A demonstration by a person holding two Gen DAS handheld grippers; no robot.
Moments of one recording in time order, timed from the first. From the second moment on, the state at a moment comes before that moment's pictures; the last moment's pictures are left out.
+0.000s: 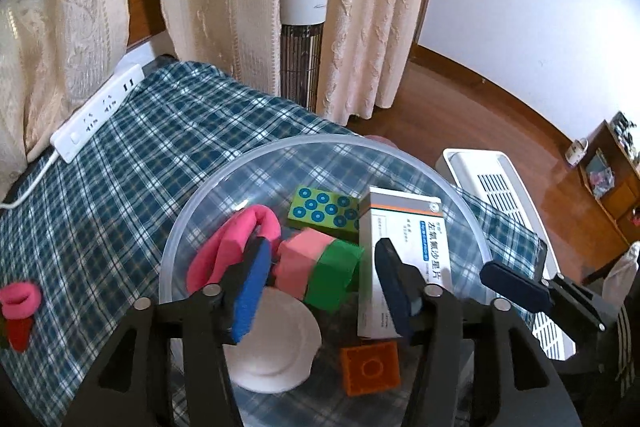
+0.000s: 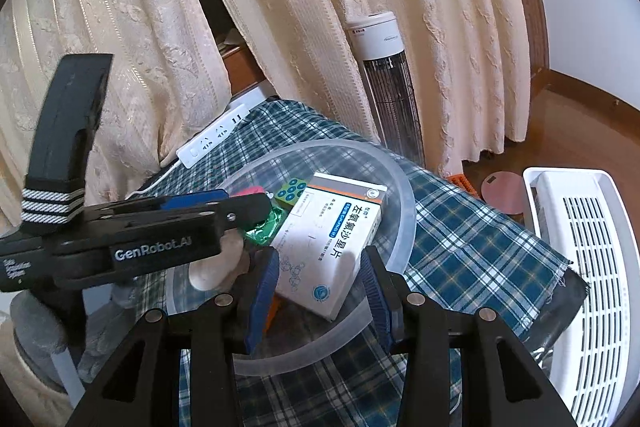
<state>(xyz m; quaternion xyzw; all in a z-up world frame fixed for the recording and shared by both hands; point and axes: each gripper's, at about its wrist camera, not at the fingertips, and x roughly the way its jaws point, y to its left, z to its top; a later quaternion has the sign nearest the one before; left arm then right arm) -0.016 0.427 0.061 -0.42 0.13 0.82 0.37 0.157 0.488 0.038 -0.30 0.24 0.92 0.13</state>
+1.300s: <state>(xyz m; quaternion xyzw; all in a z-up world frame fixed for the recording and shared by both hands) -0.014 0.325 0.071 -0.42 0.09 0.86 0.27 0.153 0.439 0.056 -0.29 0.23 0.92 0.10</state>
